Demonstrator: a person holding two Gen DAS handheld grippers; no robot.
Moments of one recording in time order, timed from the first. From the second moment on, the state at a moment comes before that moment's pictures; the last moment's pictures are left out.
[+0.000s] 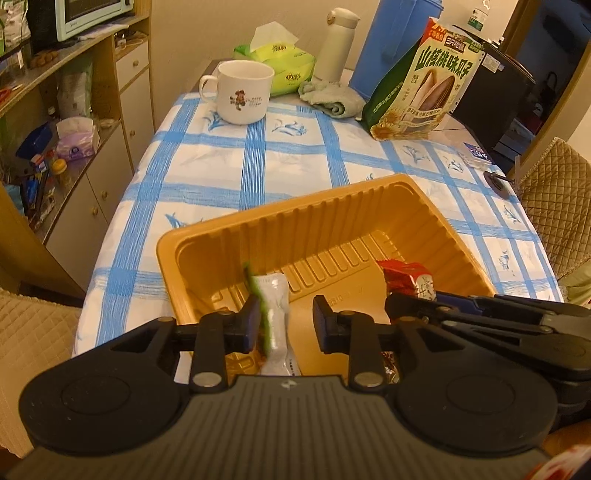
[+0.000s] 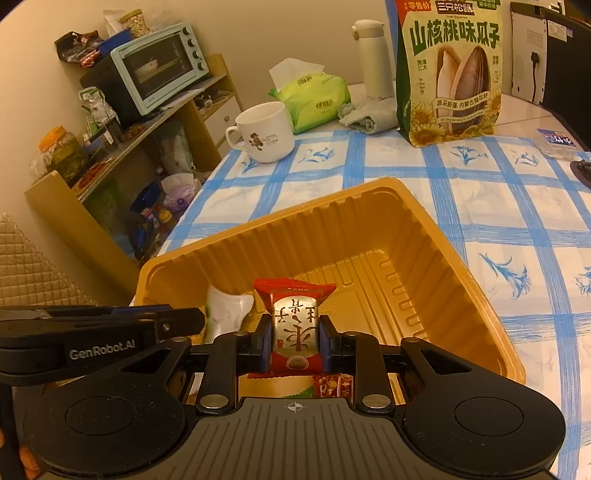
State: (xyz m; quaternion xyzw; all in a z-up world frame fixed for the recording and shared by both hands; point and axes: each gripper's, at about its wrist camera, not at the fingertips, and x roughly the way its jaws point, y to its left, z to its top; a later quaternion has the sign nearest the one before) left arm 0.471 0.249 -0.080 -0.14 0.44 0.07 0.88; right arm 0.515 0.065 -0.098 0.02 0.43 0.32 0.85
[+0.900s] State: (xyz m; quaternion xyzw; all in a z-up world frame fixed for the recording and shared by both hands) left arm 0.442 0.258 -0.059 -0.12 0.42 0.08 0.90; right arm 0.511 0.062 -0.081 0.05 0.39 0.33 0.86
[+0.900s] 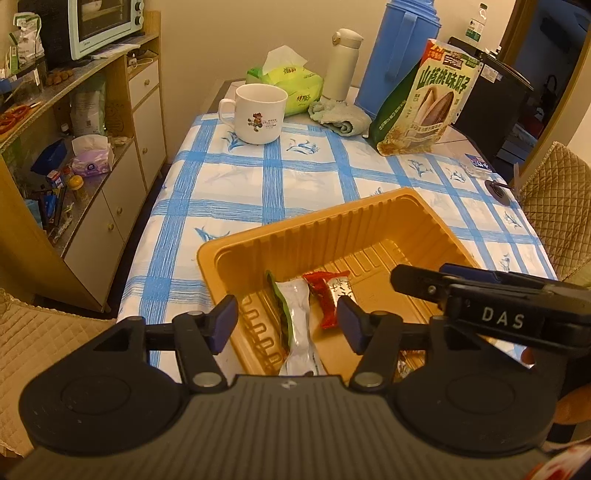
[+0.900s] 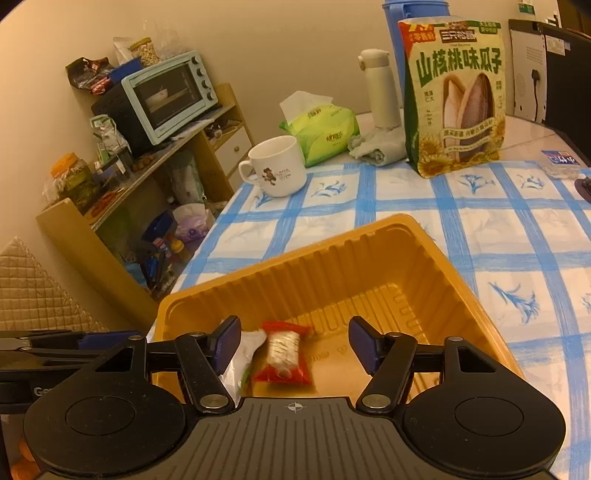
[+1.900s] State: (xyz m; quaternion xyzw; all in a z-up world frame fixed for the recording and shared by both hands) left arm 0.302 0.148 -0.002 -0.06 0.38 0.04 0.92; right arm 0.367 -0.073 -0.034 0.07 0.35 0.31 0.88
